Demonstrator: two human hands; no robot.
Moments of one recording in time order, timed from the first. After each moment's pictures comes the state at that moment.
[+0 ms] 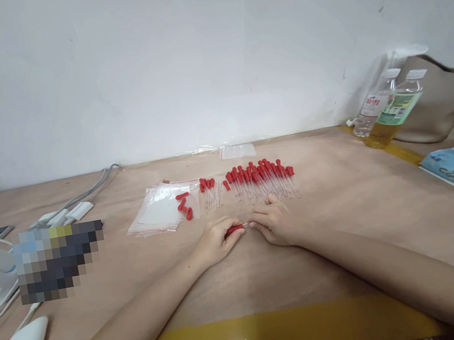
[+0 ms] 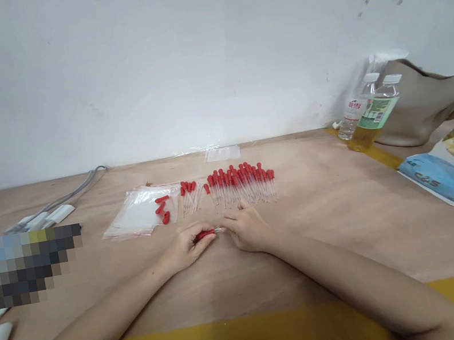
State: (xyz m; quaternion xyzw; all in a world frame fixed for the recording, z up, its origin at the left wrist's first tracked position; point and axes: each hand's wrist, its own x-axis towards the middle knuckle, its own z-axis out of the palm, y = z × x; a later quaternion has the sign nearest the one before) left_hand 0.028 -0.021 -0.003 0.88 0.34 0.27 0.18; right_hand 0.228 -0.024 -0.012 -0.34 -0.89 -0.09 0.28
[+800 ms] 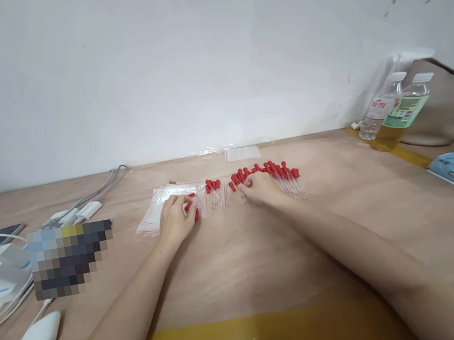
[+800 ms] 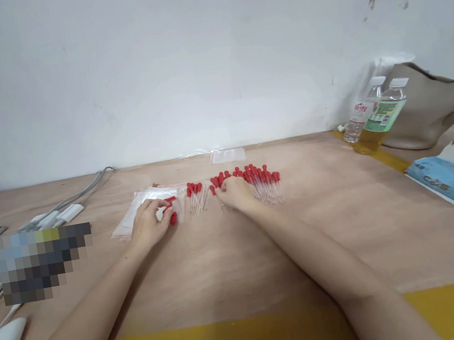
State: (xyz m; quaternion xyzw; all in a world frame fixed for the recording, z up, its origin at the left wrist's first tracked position) left_hand -0.045 0.028 0.014 0.76 0.56 0.32 -0.07; right_hand 0.193 0.040 0.033 -0.67 -0.70 0.11 0.24
